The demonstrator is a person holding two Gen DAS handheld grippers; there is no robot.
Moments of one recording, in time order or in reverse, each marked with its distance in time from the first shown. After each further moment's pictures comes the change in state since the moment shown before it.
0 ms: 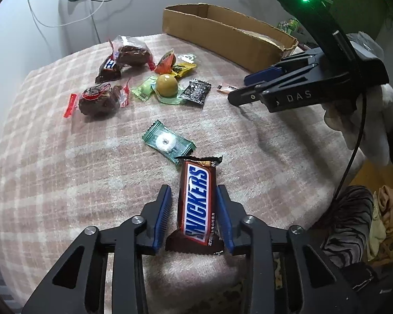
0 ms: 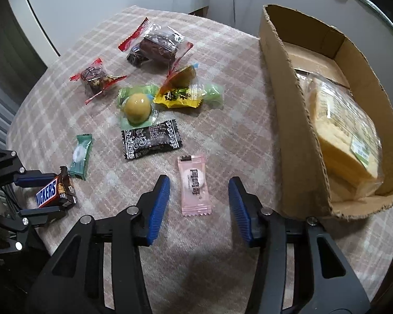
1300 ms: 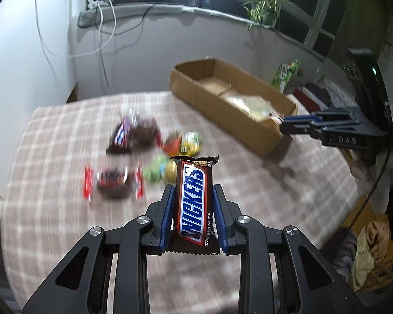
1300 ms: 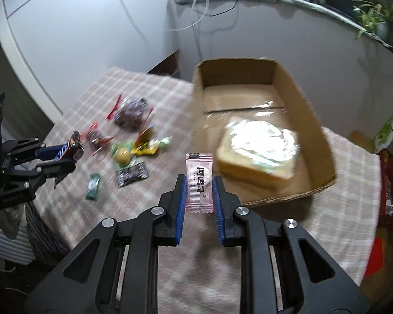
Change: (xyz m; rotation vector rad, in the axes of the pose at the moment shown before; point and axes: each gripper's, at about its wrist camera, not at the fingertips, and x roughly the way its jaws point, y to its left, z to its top) left arm -0.040 0.013 0.070 -0.070 -0.180 -0.039; right arm -0.107 -0.075 -0.008 0.165 -0.206 -0.027
